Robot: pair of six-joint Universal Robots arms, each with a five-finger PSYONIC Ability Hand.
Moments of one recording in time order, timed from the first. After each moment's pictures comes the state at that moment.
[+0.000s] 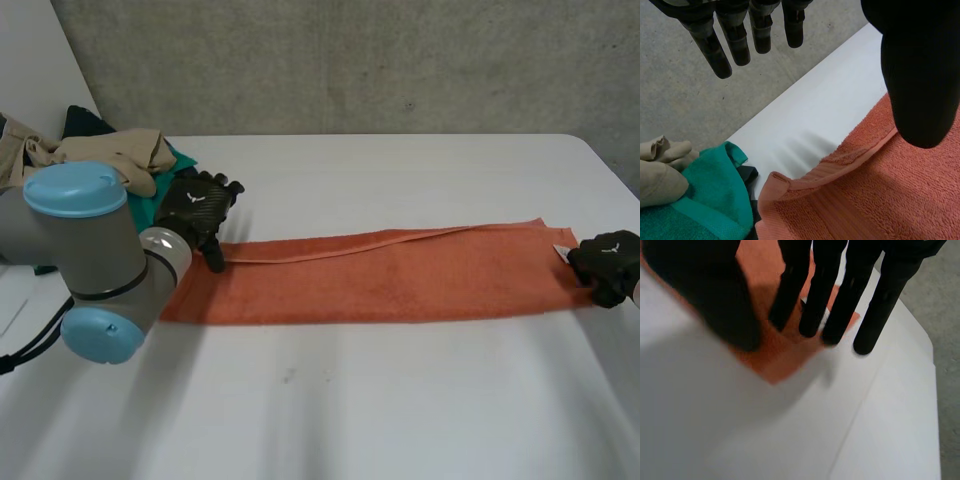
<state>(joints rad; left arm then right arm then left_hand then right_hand) 4.32 -2.15 -1.37 3.32 -1.54 3.52 1.39 -0.95 1.49 -0.05 1.19 2.30 0.20 0.21 0.22 0.21 0.05 1.08 1.07 1.06 1.06 0.89</state>
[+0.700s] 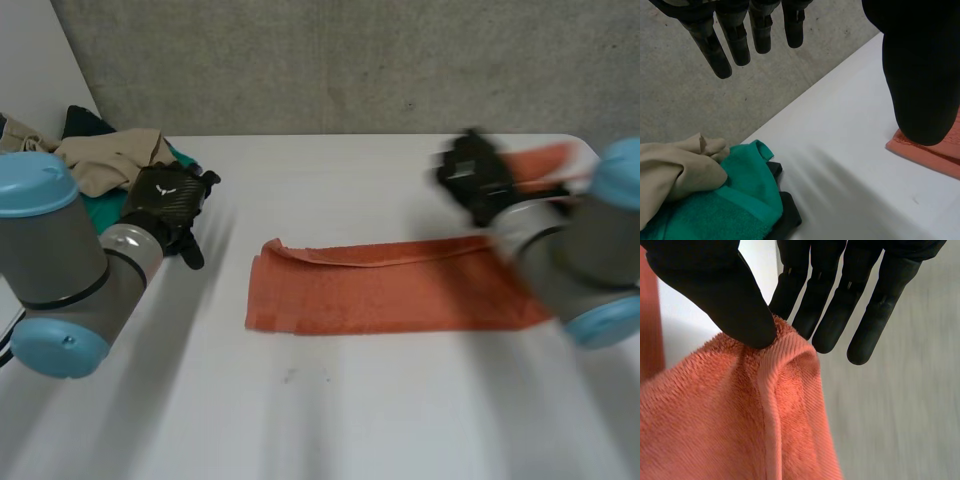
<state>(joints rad) 4.36 -1.97 -1.52 3.32 -1.54 3.51 1.95 -1.07 1.40 -0.31 1.28 2.02 0.20 0.21 0.22 0.21 0.05 1.11 1.18 1.19 1.20 0.99</state>
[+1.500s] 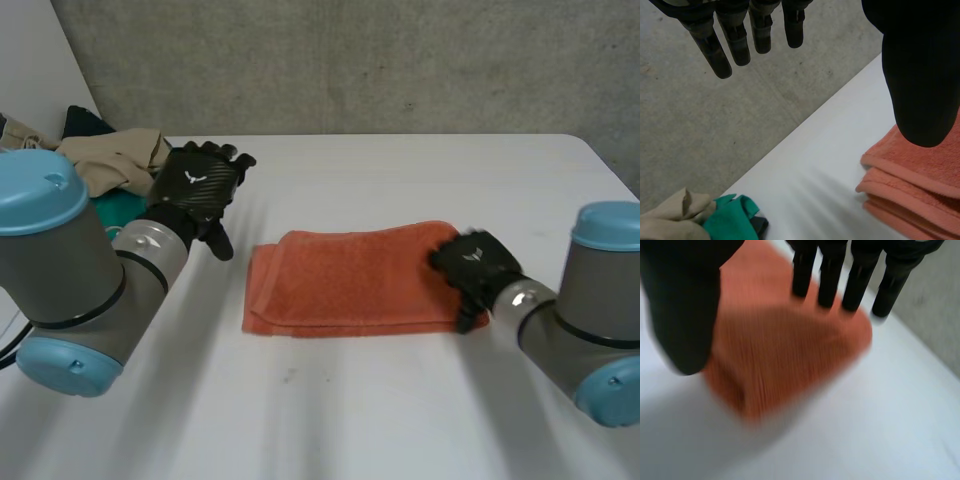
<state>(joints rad) 4.25 -1.90 -1.54 3.36 -1.54 3.51 1.88 -1.07 1.62 -0.11 1.38 2.58 0.20 0.21 0.22 0.21 0.05 0.51 0.49 0.49 0.49 0.32</state>
